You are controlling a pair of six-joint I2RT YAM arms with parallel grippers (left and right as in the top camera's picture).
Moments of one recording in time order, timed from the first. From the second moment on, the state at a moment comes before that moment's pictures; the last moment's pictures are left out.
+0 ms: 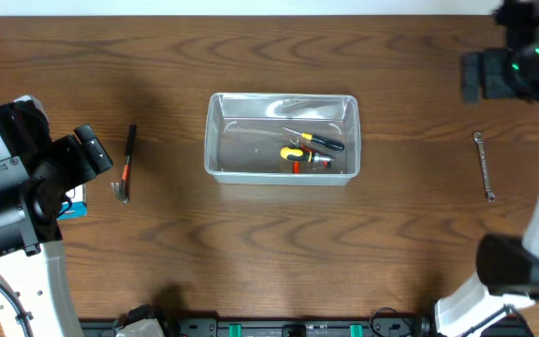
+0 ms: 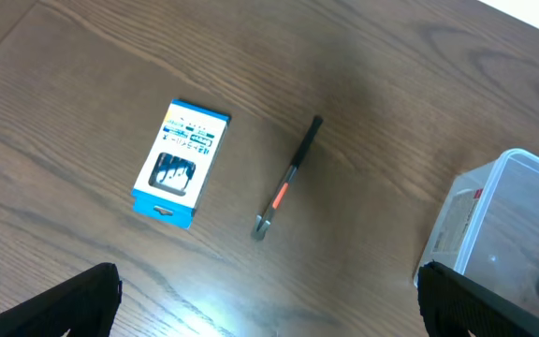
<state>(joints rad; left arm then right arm) 0.34 1.13 1.40 -1.14 -0.01 -0.14 -0.11 1.82 2.34 -1.69 0.07 -0.08</state>
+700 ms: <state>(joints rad) 0.34 1.13 1.40 -1.15 -0.01 -0.14 -0.55 1.56 1.46 -1.24 -0.03 -0.24</state>
